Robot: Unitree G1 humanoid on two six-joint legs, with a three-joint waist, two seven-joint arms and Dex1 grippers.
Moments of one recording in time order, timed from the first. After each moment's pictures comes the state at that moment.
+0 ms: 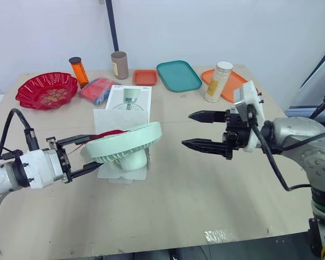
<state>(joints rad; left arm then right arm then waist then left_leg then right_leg) 0.18 1.07 0.28 -0.45 -0.60 -0.30 -0.80 -0.60 -0.84 -0.08 -0.44 0.89 0.90 0.84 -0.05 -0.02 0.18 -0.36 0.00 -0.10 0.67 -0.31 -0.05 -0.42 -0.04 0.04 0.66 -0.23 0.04</state>
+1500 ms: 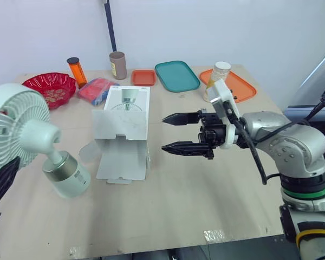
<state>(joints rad) 0.94 0.56 1.26 -1.02 -1.15 0.37 -0.34 -0.76 -0.65 0.05 -0.33 0.84 0.92 0.99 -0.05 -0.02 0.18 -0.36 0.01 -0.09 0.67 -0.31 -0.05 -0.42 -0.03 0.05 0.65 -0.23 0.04</state>
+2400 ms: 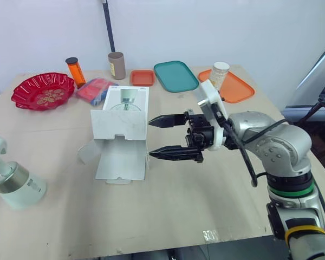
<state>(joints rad) 0.94 0.50 1.17 -0.78 -0.88 0.20 -0.39 -0.79 -0.56 0.11 -0.35 0.80 0.89 0.99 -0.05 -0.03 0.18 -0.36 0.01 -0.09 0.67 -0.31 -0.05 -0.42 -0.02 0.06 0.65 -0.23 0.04</state>
